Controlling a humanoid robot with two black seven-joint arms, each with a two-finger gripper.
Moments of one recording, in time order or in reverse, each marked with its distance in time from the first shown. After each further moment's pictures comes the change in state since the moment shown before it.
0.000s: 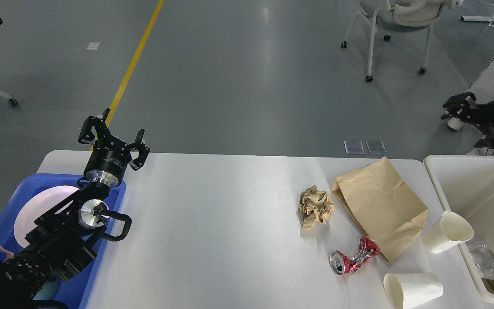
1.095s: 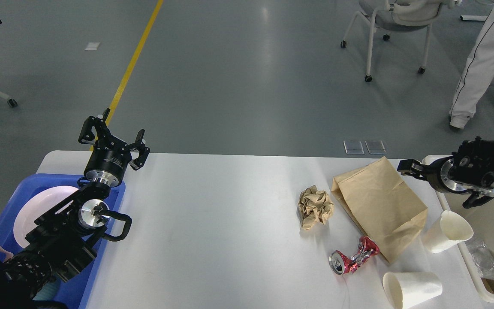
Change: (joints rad) left arm 0.000 0.000 0.000 0.000 0.001 -0.002 0.000; right arm -0.449 0.269 -0.044 -0.225 -0.220 -0.340 0.204
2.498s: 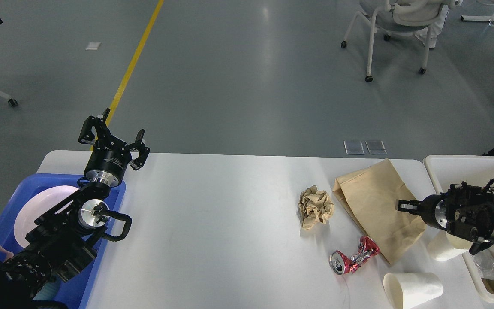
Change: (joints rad) left arm 0.000 0.000 0.000 0.000 0.000 0.000 0.000; right arm -0.256 0.053 -0.032 -0.154 -0.175 -0.124 0.244
